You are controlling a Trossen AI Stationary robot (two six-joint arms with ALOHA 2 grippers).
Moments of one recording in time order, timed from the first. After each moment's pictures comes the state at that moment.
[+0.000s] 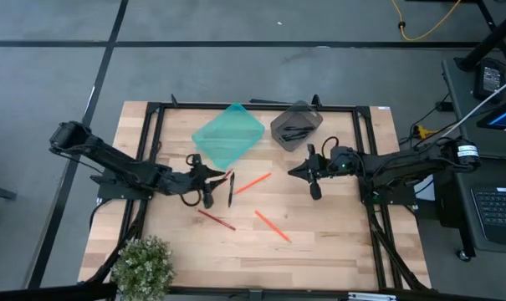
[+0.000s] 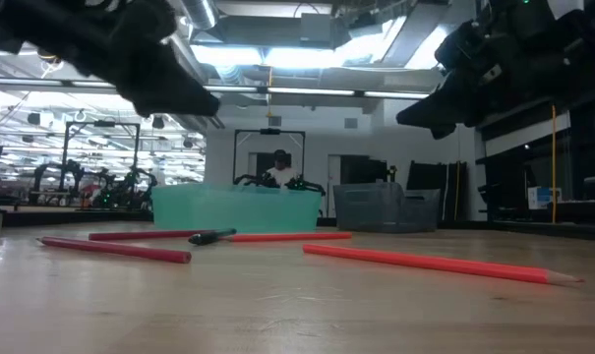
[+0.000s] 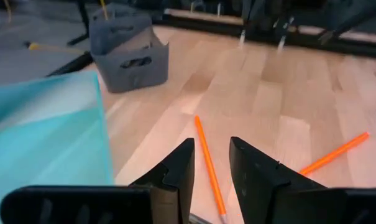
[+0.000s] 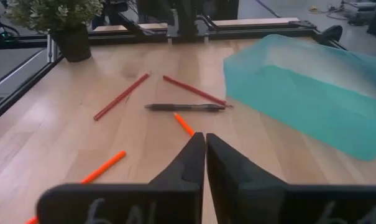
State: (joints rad) left arm -0.31 1.16 0.43 0.30 -0.63 -0.32; right arm -0.08 1.10 0.30 0.51 -0.10 0.02
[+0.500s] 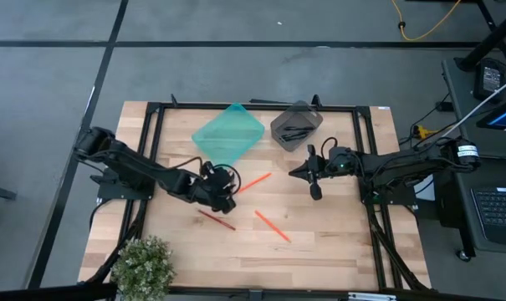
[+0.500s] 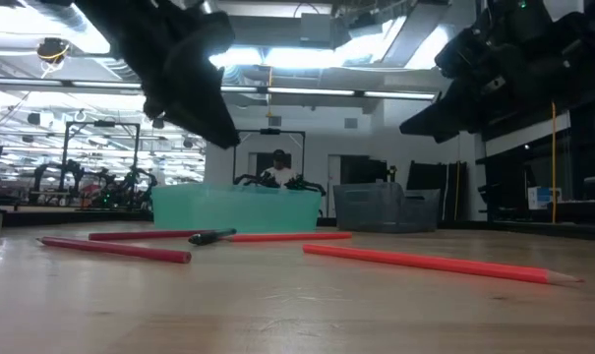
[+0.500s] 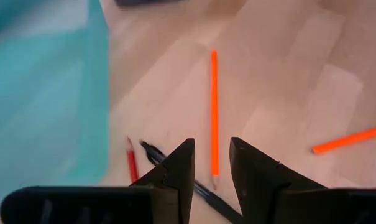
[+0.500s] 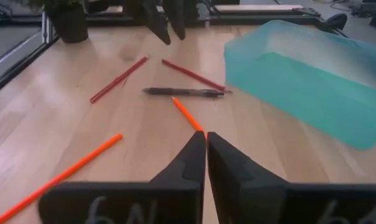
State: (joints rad) left arm -0.31 1.50 0.87 -0.33 -0.62 -0.72; right arm -0.08 1.10 0.30 0.46 -0.10 -0.02
